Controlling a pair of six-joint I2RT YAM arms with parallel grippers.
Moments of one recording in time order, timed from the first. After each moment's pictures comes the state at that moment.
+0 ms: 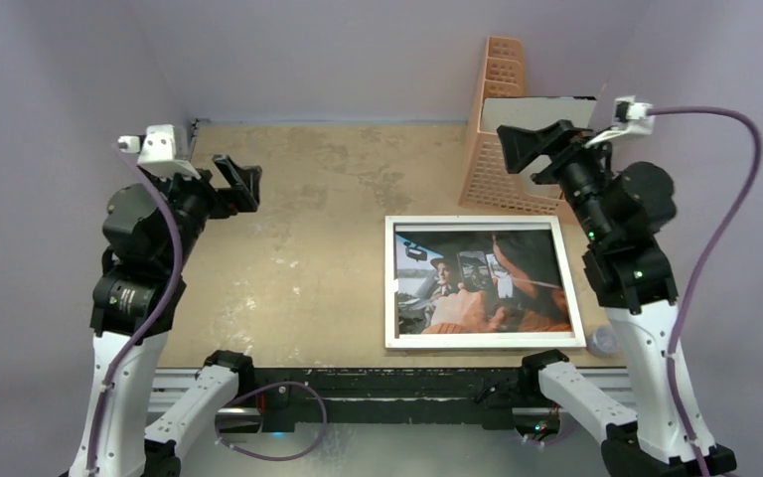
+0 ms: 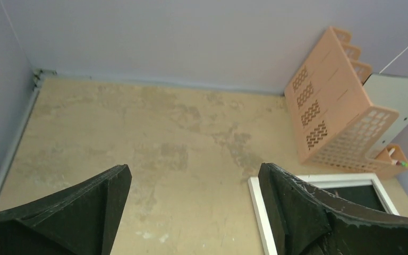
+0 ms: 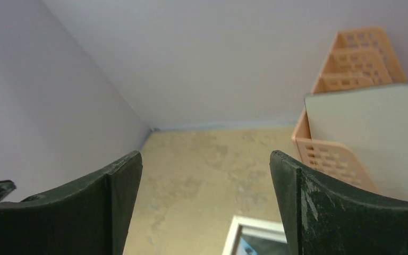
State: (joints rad) left arm -0.20 0.80 1.35 -0.59 -0.06 -0.25; right arm 0.24 0.90 1.39 -0.30 -0.09 0.47
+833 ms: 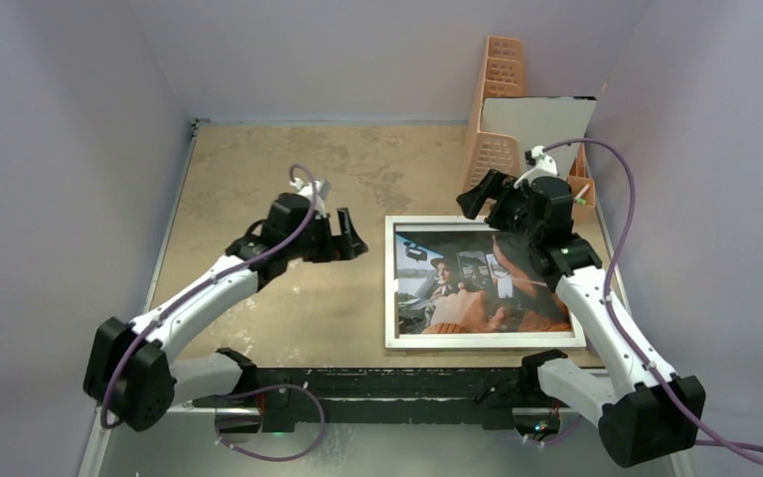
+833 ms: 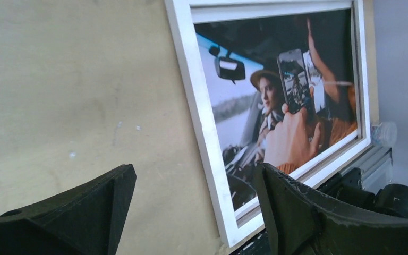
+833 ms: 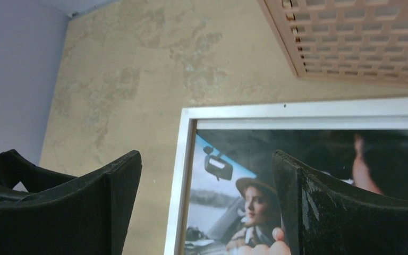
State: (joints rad) left arm -0.47 1.15 0.81 -0.28 0.20 -0.59; right arm 0.24 1.01 0.88 -0.24 -0.13 0.54
